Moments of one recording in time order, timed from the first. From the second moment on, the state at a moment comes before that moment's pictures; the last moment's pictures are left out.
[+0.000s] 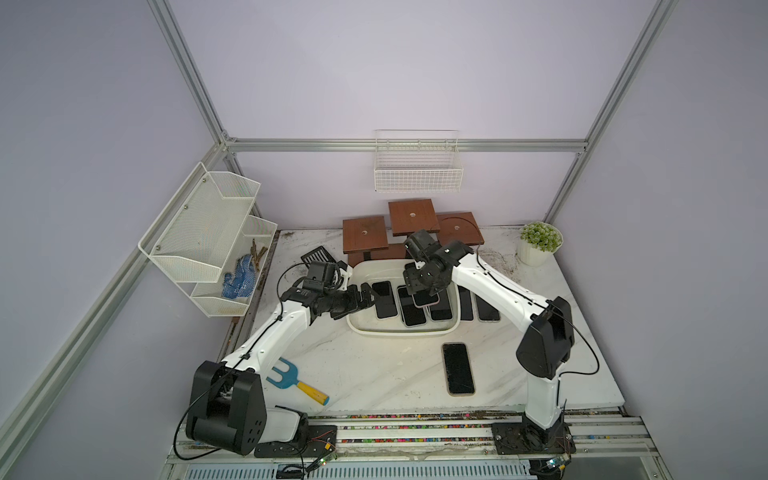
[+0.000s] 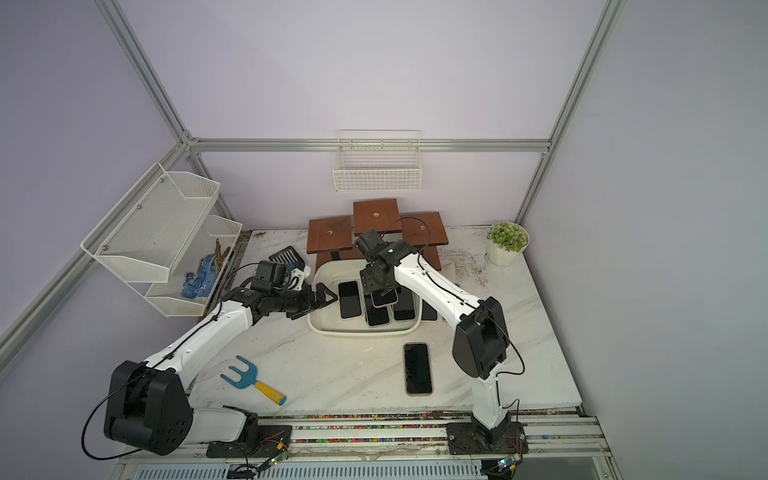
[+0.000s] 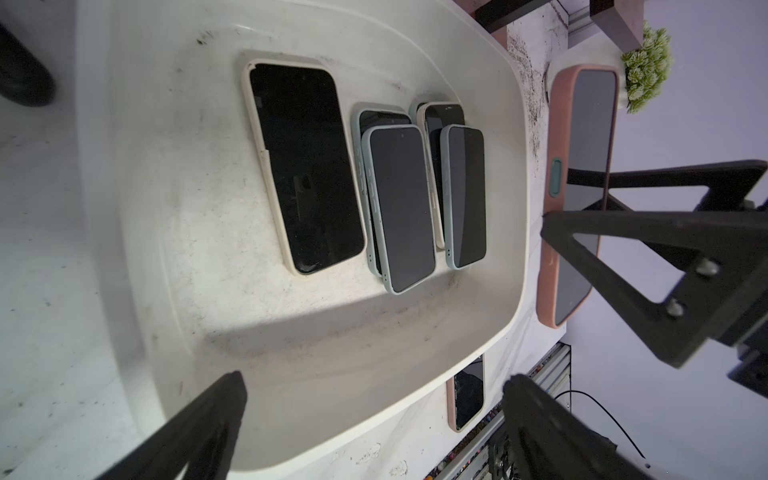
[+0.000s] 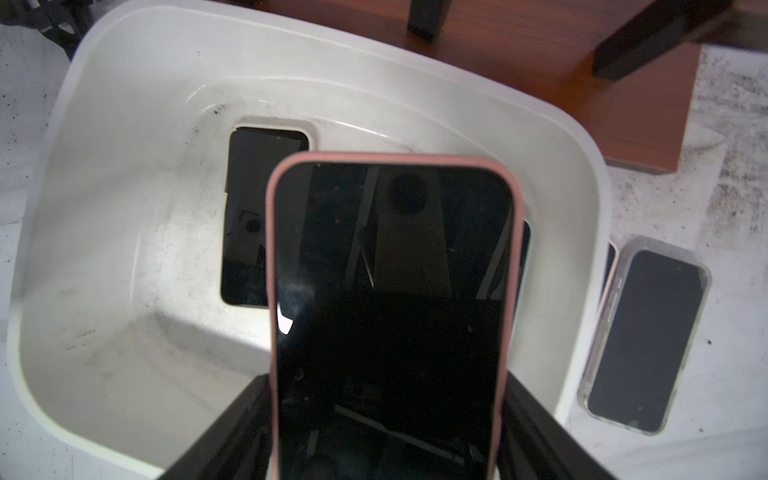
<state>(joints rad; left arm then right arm) -0.26 1.39 1.01 -0.51 0.50 -0.54 0.65 1.89 1.79 -1.04 0.17 0.40</state>
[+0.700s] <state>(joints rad) -0.42 1.62 1.22 -0.46 0.54 -0.55 0.43 1.34 0.91 -0.93 0.16 0.48</state>
